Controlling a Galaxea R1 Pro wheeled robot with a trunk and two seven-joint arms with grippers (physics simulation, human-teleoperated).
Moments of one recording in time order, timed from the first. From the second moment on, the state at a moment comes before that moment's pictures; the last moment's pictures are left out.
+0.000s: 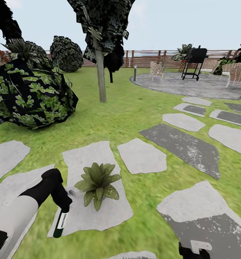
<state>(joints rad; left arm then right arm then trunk) -0.87 0.23 -0.27 -0.63 -0.91 0.91 -1.43 -0.44 -0.11 -0.26 -0.03 0.19 -0.44 -0.16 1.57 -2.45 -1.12</state>
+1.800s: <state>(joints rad) -0.83 0.16 -0.29 -0.64 -1.00 0.92 -1.50 -0.44 -0.11 -0.27 -0.03 0.19 -0.44 -0.16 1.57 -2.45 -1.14</state>
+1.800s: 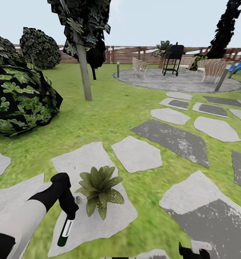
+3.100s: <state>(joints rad) -0.83 0.16 -0.29 -0.64 -1.00 0.92 -1.50 -0.44 -0.11 -0.27 -0.03 0.19 -0.45 -0.16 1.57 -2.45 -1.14</state>
